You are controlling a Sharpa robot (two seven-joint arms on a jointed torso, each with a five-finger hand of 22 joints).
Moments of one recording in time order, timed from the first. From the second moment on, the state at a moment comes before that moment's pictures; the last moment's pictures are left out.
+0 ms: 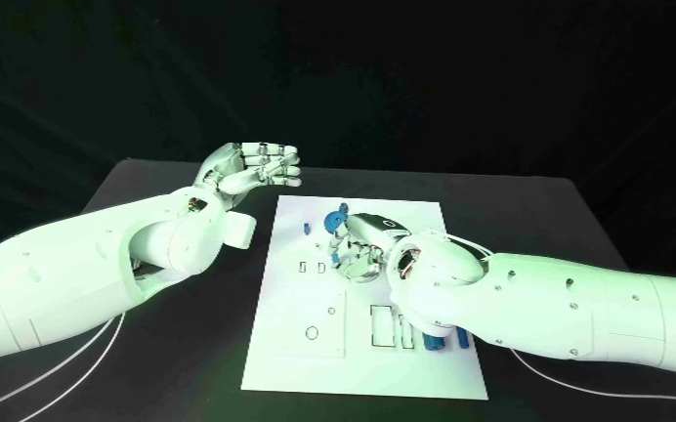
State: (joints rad) left arm 1.21 -0.87 0.00 1.54 -0.08 -0.35 0.37; left_hand 1.54 -0.17 0.30 0.24 0.17 0.89 0.23 0.21 0.16 1.04 0.18 0.07 0.07 0.99 0.13 0.24 0.31 0.17 0.93 0.22 0.43 0.23; right arm 1.18 -0.62 -0.16 1.63 -1.40 -0.43 -0.43; right_hand 1.31 -0.16 0.58 0.09 0.15 1.01 0.11 0.23 0.39 1.47 0.03 1.48 1.31 1.47 -0.03 1.56 1.31 0.01 1.47 0.08 1.57 1.31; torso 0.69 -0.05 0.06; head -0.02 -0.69
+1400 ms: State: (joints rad) left arm 1.21 -0.87 0.00 1.54 -0.09 -0.34 0.35; left_hand 1.54 -0.17 0.30 0.24 0.17 0.89 0.23 0.21 0.16 1.04 0.18 0.07 0.07 0.99 0.13 0.24 0.31 0.17 0.92 0.22 0.43 0.23; right arm 1.14 -0.56 -0.16 1.58 -1.49 -0.44 -0.48; right_hand 1.27 -0.19 0.57 0.09 0.18 1.00 0.11 0.29 0.39 1.47 0.03 1.48 1.31 1.47 -0.03 1.56 1.31 0.01 1.46 0.08 1.57 1.31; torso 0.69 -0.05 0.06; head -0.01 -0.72
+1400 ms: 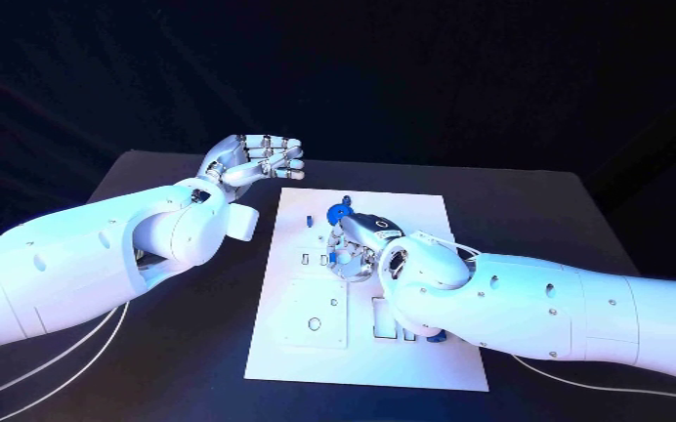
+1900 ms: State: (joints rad) left arm 1.21 -0.87 0.00 1.54 -0.09 -0.34 0.35; left_hand 1.54 -0.17 0.30 0.24 0.17 0.89 0.23 0.21 0.16 1.04 0.18 0.07 0.07 0.99 0.13 0.24 0.31 0.17 0.92 0.22 0.43 0.23; right arm 1.14 -0.56 -0.16 1.57 -1.50 -0.45 -0.48; right_hand 1.27 -0.19 0.57 0.09 0.18 1.00 0.11 0.31 0.40 1.47 0.03 1.47 1.31 1.47 -0.03 1.56 1.31 0.01 1.46 0.08 1.57 1.31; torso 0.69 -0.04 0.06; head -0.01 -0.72
